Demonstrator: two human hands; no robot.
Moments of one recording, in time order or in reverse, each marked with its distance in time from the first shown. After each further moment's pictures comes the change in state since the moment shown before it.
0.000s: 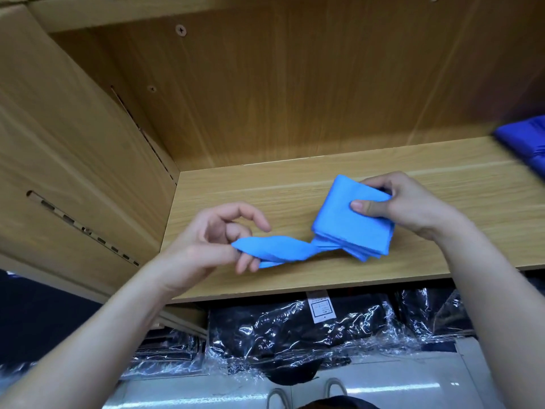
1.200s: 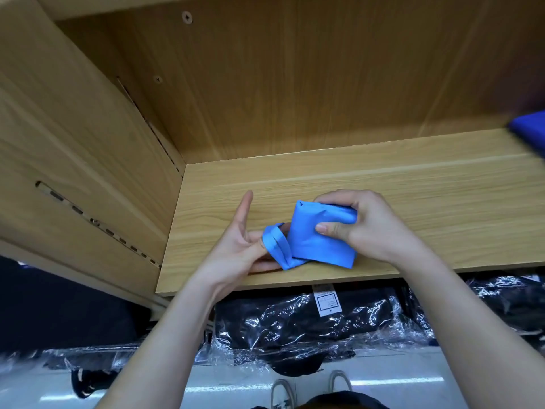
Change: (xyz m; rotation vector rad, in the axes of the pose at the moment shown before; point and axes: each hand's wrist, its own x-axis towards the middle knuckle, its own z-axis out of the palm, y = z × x) left_hand 0.015 -0.050 0.021 -0.112 0.386 -0.260; right_hand -0.012 -0.008 0.068 -0.111 0.063 -0.264
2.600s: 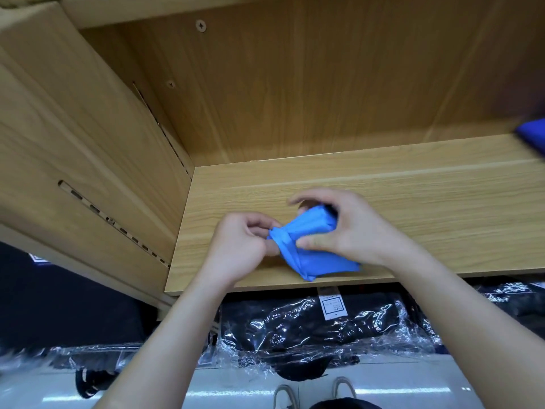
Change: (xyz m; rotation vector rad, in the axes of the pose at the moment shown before) left_hand -0.011 0.030 0.007 0.409 0.275 0.002; right_hand 0.007 -0.026 0.016 -0.103 -0.161 -0.129
